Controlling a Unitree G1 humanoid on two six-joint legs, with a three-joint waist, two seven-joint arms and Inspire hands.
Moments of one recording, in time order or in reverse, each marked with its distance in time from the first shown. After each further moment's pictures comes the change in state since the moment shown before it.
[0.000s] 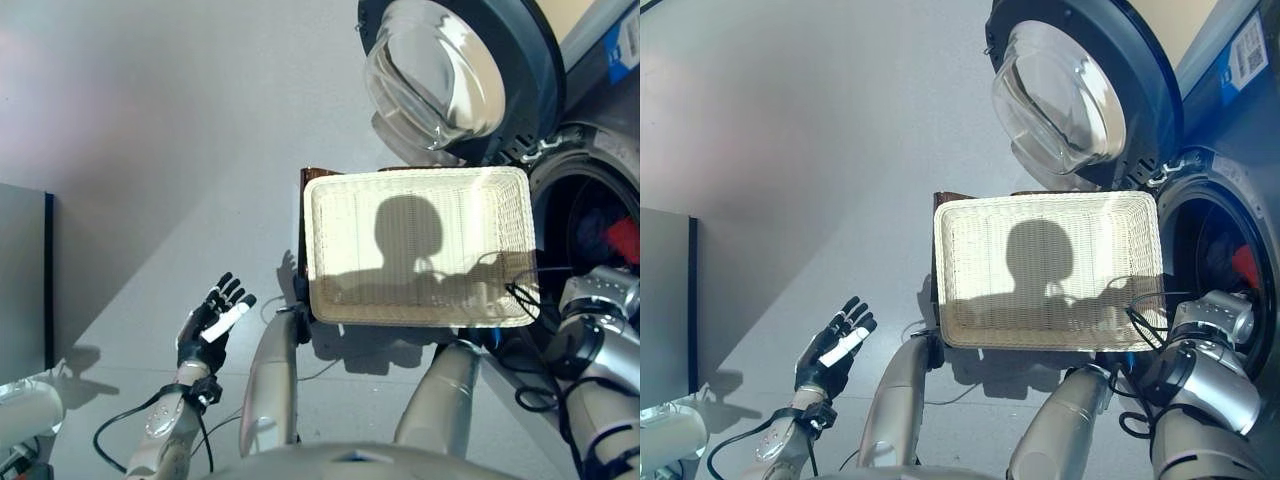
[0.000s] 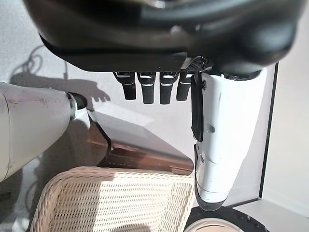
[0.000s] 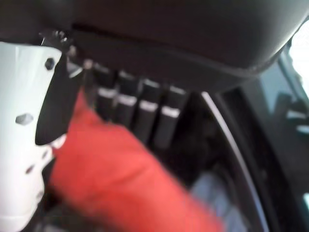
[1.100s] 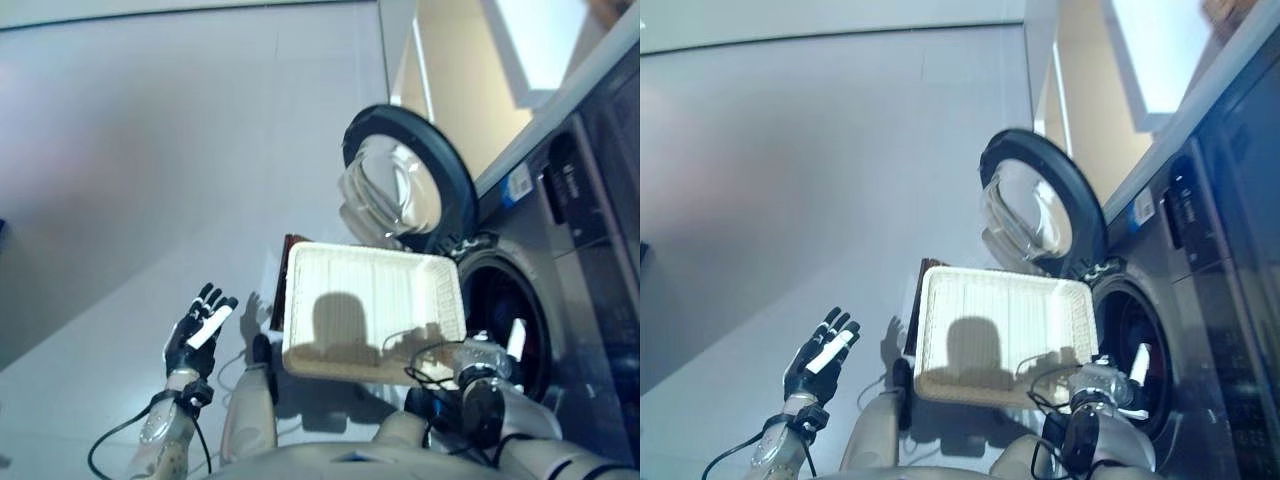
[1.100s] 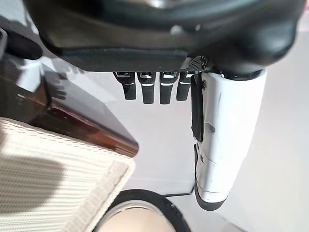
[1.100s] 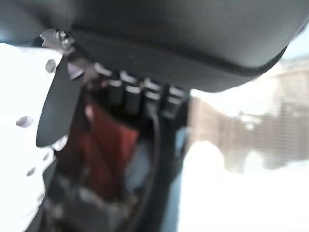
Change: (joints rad) left arm -0.002 -0.073 0.119 0.124 -0.018 0.009 0.006; right arm 0.350 0.507 0.230 -0.055 -0.030 0.066 0.199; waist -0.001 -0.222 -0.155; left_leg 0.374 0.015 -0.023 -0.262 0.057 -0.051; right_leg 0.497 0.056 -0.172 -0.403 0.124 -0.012
